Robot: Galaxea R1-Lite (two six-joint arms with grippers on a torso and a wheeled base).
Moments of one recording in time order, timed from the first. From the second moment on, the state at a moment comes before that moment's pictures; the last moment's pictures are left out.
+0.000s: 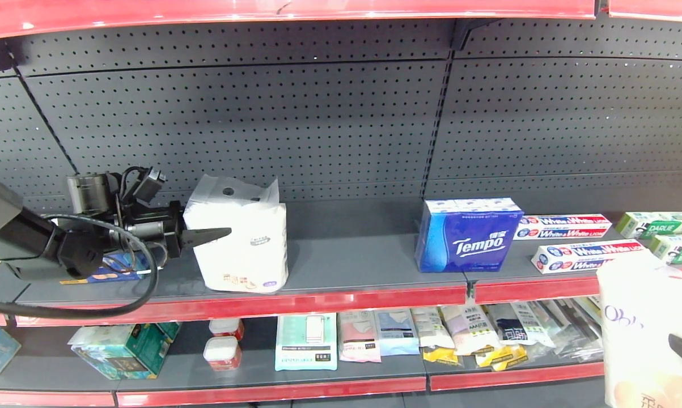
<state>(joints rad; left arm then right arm) 0.14 2.12 -1.01 -0.77 -1.28 0.32 -0.06 0.71 -0.37 0.01 0.04 -0.22</state>
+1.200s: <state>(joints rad) 0.12 2.12 -0.96 -0.80 -1.24 0.32 -0.06 0.71 -0.36 0.01 0.04 -0.22</state>
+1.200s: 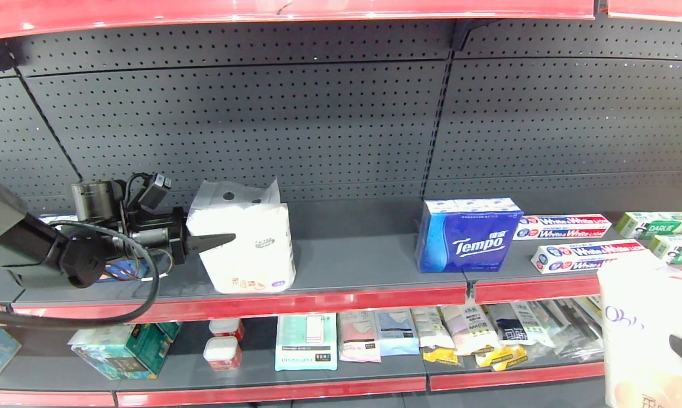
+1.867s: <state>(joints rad) 0.14 2.12 -0.95 -0.83 -1.24 0.32 -0.06 0.71 -0.36 0.01 0.04 -0.22</state>
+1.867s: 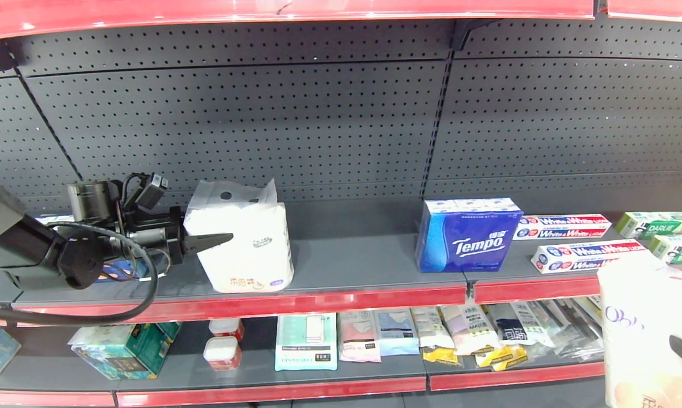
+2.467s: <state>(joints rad) 0.13 2.14 -0.94 -0.86 -1.25 0.32 -0.06 0.71 -0.36 0.01 0.04 -0.22</state>
